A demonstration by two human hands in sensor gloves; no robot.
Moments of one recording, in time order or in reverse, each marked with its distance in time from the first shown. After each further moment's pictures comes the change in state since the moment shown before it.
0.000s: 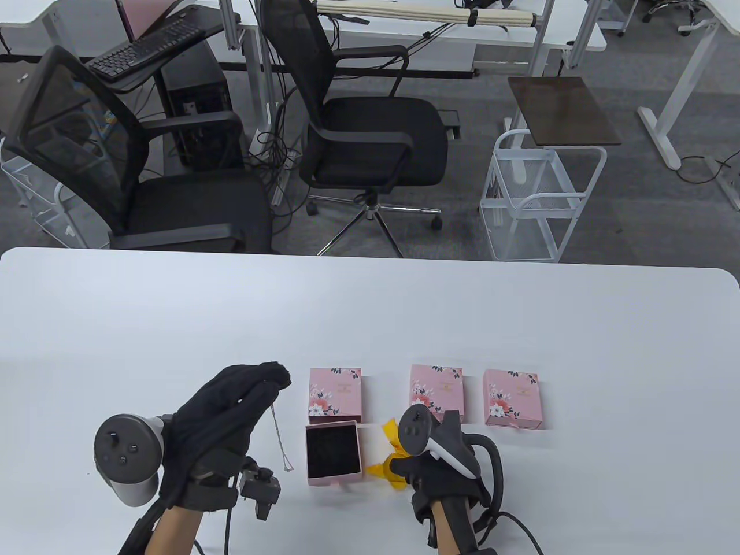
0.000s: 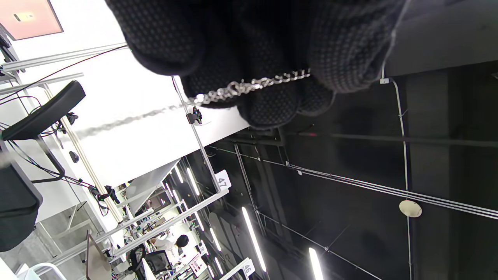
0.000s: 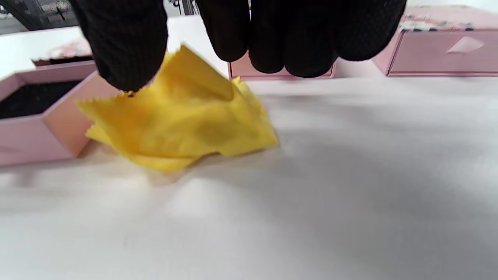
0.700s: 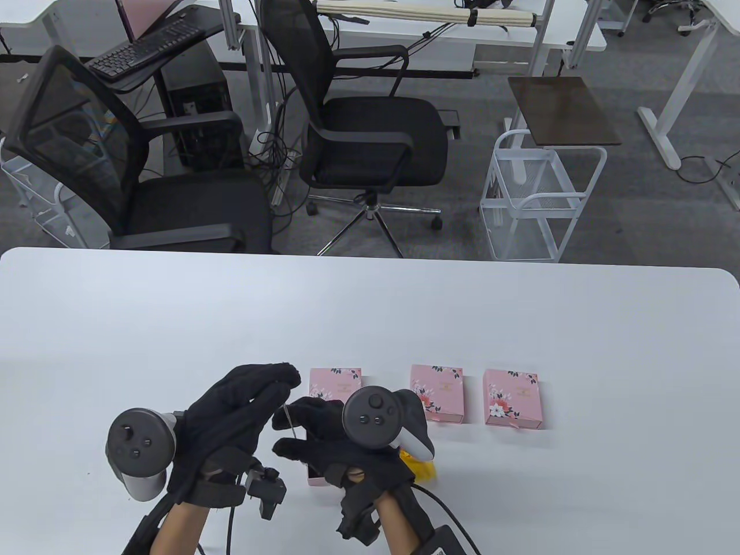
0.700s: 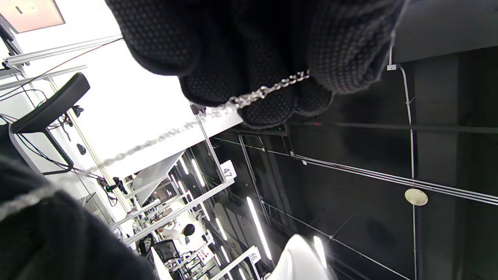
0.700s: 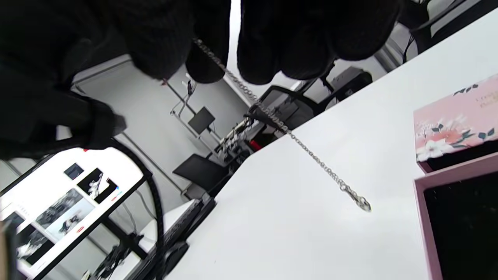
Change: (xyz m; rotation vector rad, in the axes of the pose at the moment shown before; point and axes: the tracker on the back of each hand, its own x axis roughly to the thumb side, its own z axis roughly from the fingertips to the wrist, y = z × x) left_hand -0.006 -0.008 -0.002 -0.036 0.015 -0.023; right_hand 0.117 -0.053 0.026 -0.136 -0.722 -0.597
